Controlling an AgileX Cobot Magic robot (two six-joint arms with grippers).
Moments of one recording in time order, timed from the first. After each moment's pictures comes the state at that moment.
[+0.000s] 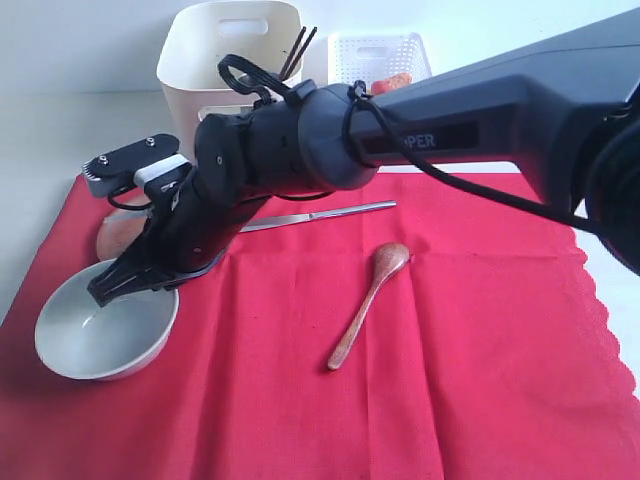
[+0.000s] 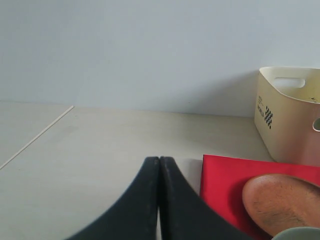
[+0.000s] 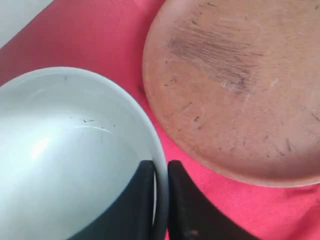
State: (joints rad) left arm 0.13 0.01 0.00 0.02 0.16 0.00; right arm 1.03 2.22 -1.56 0.42 0.47 -0.23
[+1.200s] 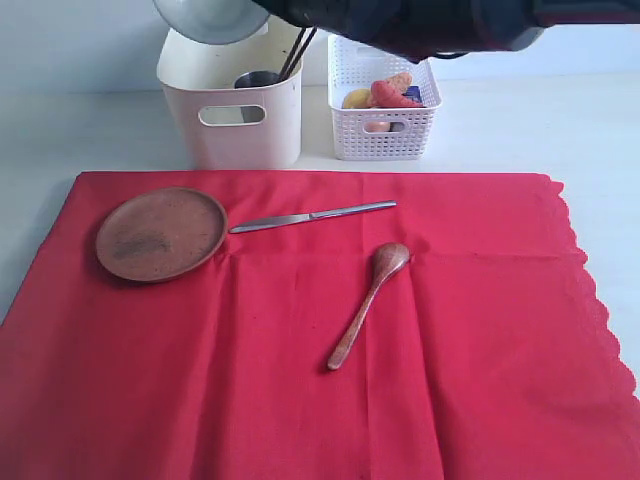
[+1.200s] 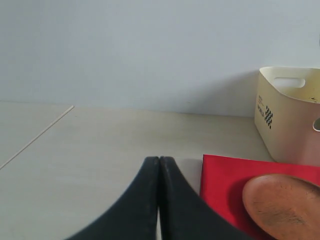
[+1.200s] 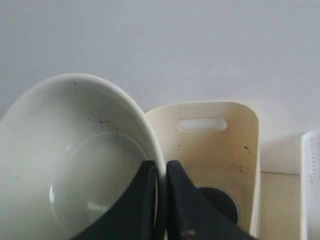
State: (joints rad) left arm 0.13 0.01 0.00 0.02 0.16 0.00; right arm 0.74 2.07 -1.55 0.55 -0.21 -0.15
